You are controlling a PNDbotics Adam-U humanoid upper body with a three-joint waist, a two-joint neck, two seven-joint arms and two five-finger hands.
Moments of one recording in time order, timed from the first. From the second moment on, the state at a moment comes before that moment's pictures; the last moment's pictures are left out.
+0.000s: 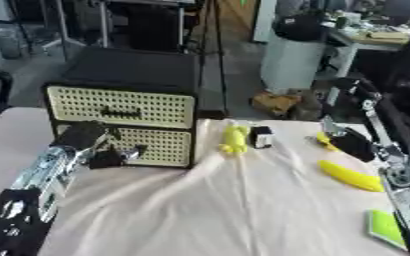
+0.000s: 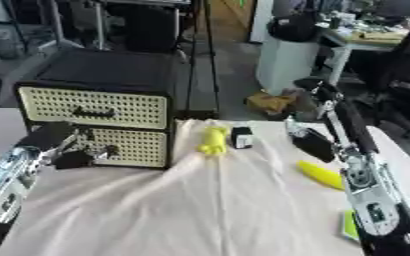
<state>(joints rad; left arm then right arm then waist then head) -0.69 0.32 -0.14 -1.14 -1.20 0.05 -0.31 -0.54 -0.28 -0.04 -1.39 0.71 -0.35 -0.09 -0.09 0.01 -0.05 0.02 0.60</state>
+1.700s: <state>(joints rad) -0.69 0.27 -0.13 -1.01 -1.27 0.06 -0.27 -0.55 -0.26 -0.03 -1.39 0.71 -0.36 -0.08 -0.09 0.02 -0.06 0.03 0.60</state>
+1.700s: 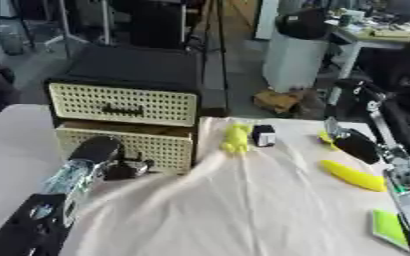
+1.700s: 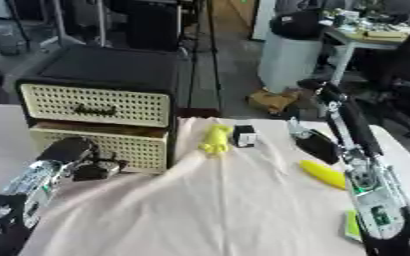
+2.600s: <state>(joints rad) -0.39 0.33 -0.21 -1.46 -1.13 -0.04 -0.54 -0.54 -0.27 -0.04 -1.39 0.71 -0.35 -0.09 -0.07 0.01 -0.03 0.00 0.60</state>
